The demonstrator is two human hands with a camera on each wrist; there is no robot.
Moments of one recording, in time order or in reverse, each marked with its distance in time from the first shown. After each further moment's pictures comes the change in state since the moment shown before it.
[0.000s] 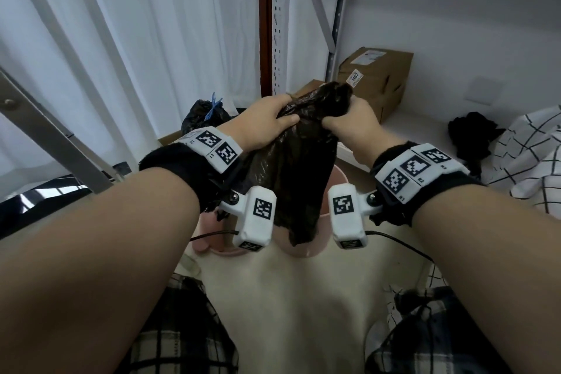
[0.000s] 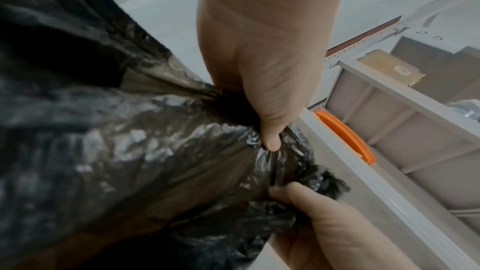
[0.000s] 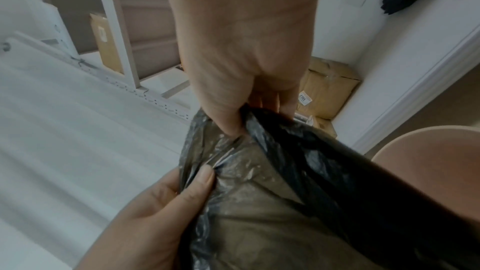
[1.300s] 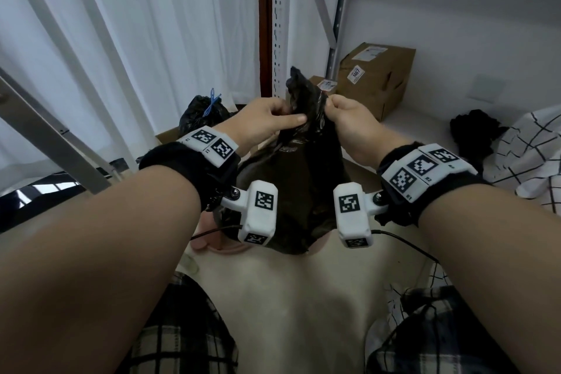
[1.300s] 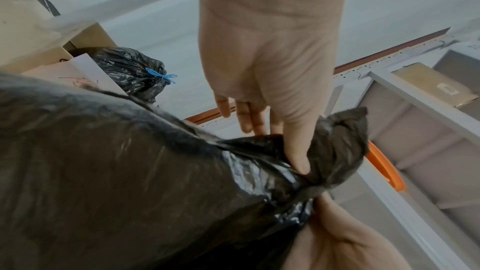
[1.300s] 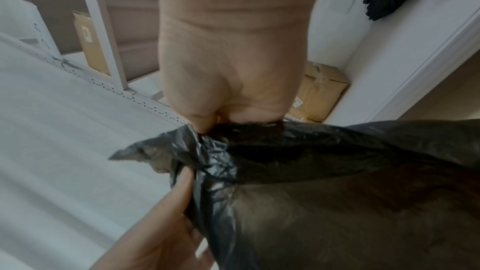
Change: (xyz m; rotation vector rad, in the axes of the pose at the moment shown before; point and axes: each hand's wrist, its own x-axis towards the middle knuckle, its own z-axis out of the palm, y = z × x) left_hand 0.001 -0.016 0.012 -0.534 -0.032 -0.226; right_hand -0.004 0.005 0.004 0.260 -0.274 0.060
